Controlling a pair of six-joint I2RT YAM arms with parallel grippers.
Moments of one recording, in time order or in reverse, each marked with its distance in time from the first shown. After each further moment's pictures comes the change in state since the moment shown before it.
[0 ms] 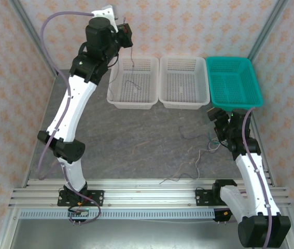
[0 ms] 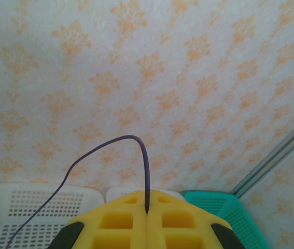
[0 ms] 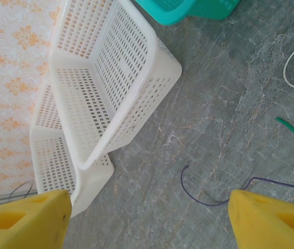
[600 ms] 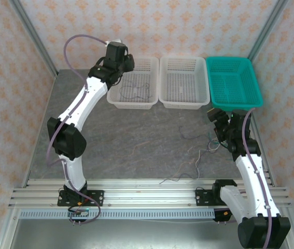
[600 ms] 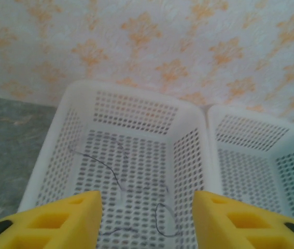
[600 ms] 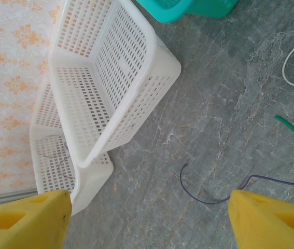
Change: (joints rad) left arm 0.039 -0.003 -0.432 0.023 -0.138 -0.016; right arm 0.000 -0.012 -0.010 -0.003 -0.002 -0.001
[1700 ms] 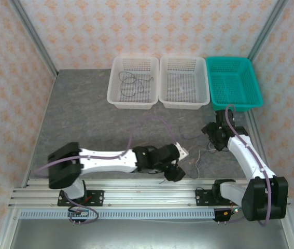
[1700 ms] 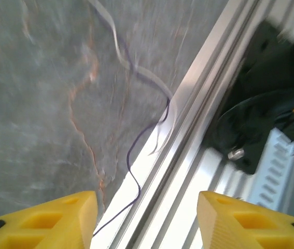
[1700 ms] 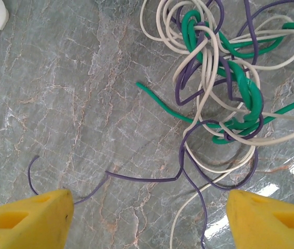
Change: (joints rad) left arm -0.900 -0.188 -0.845 0.278 0.358 0.032; right arm 0.080 0.304 -0.002 -0.186 0.210 -0.109
